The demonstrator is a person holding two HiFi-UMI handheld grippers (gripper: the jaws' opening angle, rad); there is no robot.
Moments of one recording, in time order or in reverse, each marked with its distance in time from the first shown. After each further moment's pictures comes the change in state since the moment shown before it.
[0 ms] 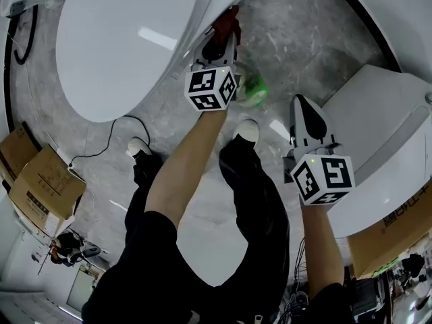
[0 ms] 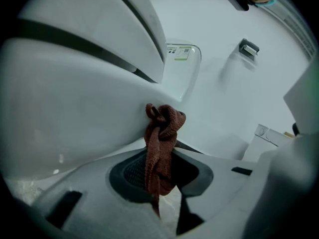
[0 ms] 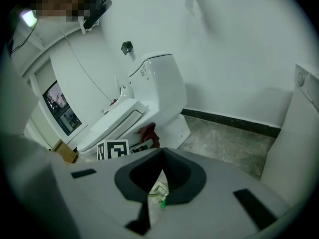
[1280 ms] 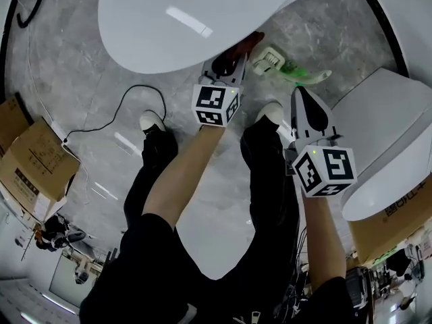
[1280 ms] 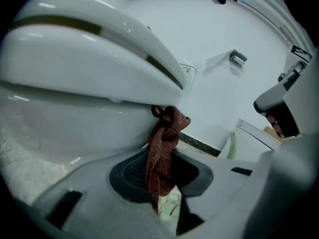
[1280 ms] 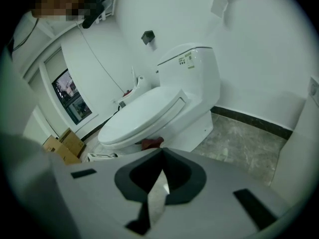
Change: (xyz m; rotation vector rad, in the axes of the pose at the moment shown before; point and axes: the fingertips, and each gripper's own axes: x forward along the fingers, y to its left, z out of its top) left arm -0.164 0.083 -0.022 0.042 0.078 -0.071; right arm 0.013 0.168 -0.037 -0.092 0.062 0.057
